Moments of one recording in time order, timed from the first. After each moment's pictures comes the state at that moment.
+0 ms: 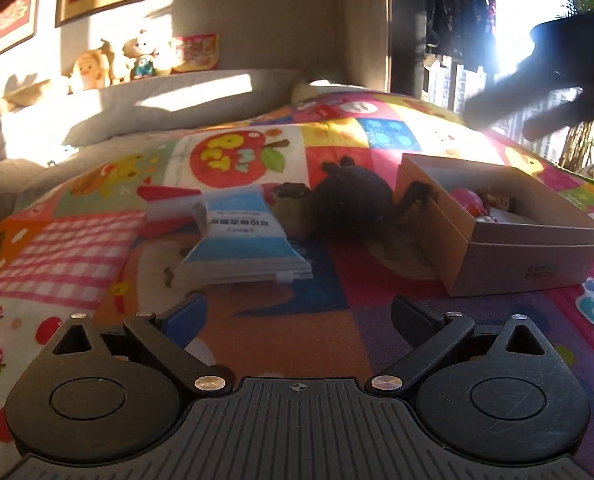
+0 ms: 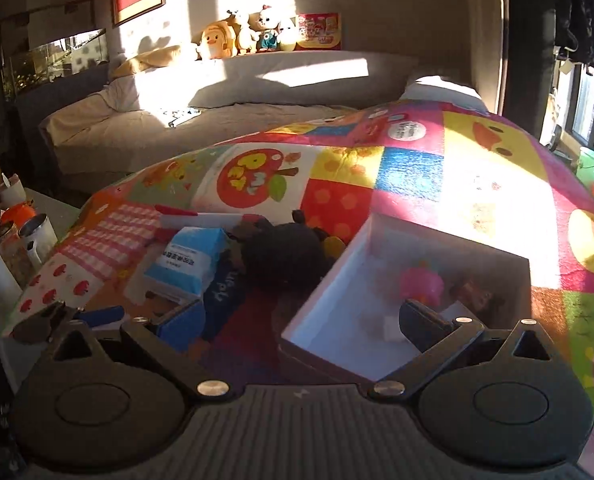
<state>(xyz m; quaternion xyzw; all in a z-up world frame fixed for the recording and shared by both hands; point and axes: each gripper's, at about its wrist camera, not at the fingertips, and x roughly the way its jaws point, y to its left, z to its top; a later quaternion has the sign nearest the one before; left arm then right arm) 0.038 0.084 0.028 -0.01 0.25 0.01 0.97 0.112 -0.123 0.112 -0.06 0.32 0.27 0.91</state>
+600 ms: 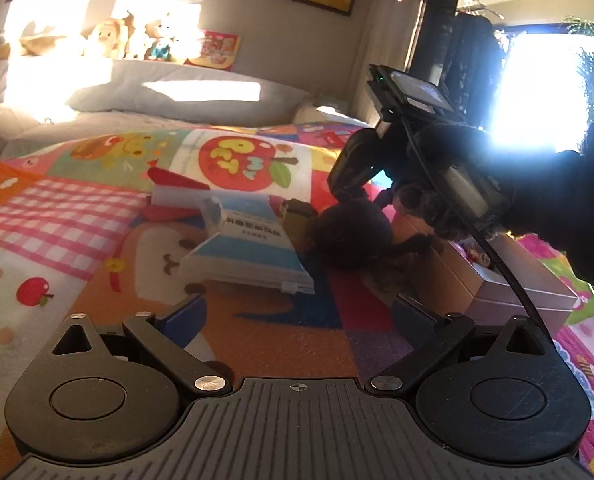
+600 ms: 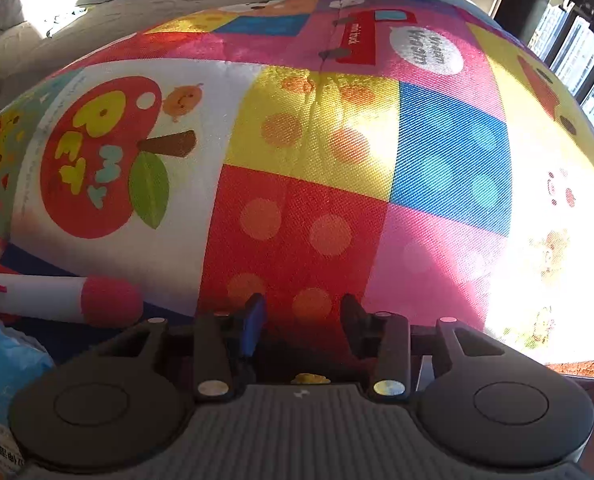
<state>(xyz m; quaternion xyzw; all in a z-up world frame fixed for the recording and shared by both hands) 0.028 0.116 0.025 -0.13 0.21 -0.02 0.97 0.341 0.008 0.025 -0.13 0.48 0.11 0.86</state>
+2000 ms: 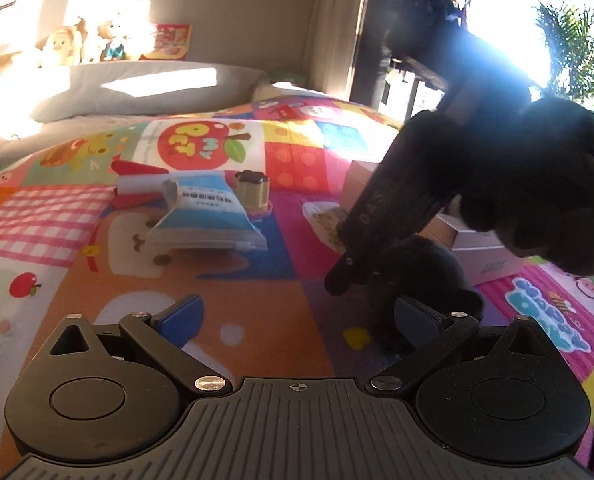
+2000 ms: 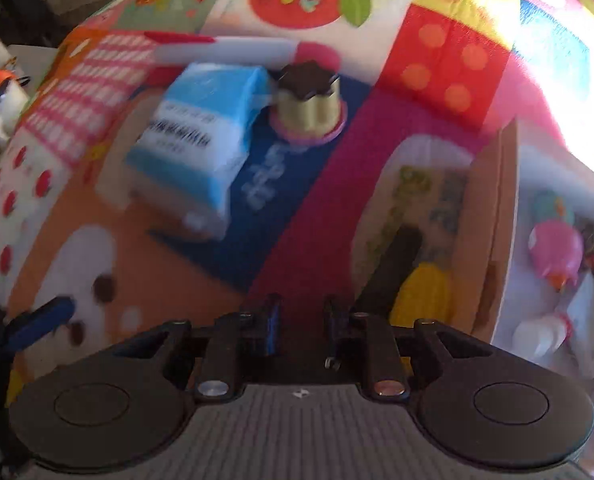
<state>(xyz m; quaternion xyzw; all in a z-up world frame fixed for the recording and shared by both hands) -0.001 0.090 0.028 -0.07 0.25 -0.07 0.96 0.179 -0.023 0.032 -0.17 0.57 0.28 0.75</state>
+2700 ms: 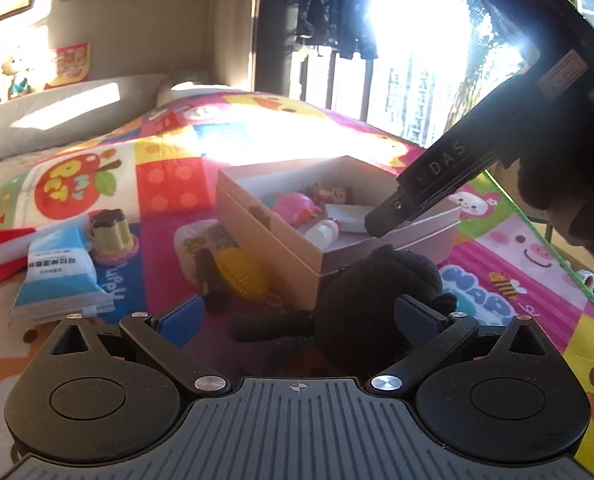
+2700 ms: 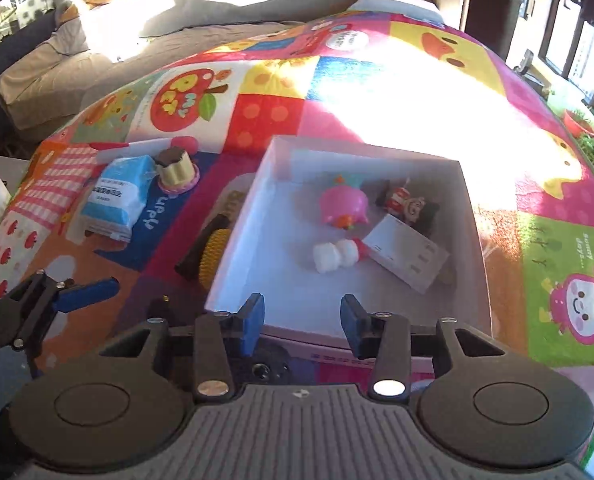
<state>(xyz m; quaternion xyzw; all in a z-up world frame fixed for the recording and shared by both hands) 0.043 0.000 0.040 0.01 0.25 -0.18 0.95 0.138 -0.181 0.089 -0.08 0.45 0.19 0.87</state>
